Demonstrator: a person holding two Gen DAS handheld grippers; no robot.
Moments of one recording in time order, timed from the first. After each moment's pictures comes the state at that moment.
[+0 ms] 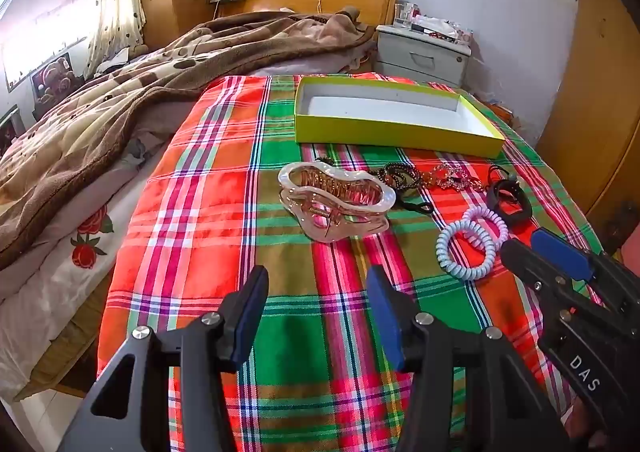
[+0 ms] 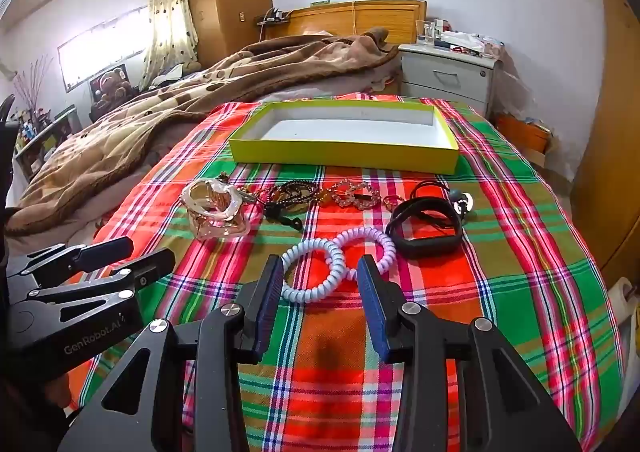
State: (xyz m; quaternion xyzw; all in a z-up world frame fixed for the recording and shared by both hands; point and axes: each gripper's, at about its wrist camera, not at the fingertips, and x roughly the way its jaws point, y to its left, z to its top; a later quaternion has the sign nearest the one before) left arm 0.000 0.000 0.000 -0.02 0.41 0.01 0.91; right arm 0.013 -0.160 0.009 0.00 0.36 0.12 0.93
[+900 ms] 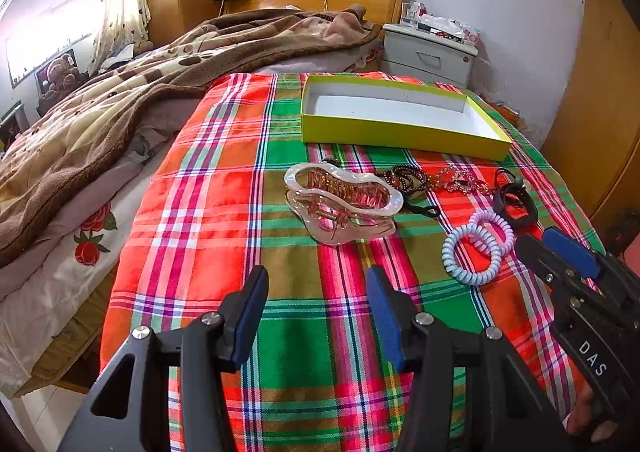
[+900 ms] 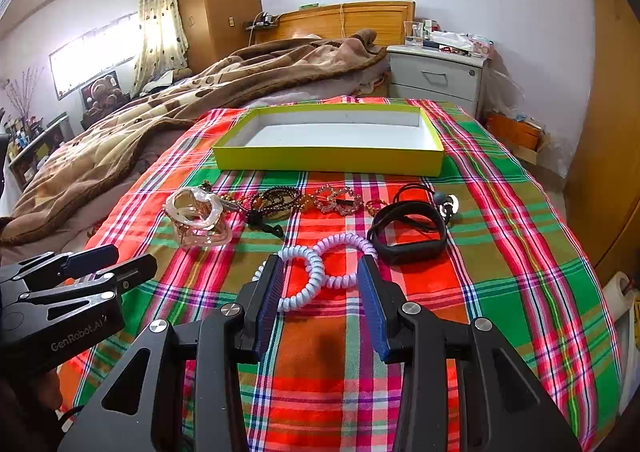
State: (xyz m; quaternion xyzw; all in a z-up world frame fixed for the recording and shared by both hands) left arm 0.002 0.003 0.002 -0.02 0.41 0.02 0.91; right arm 0.018 -0.169 0.009 0.00 0.35 0.11 0.93
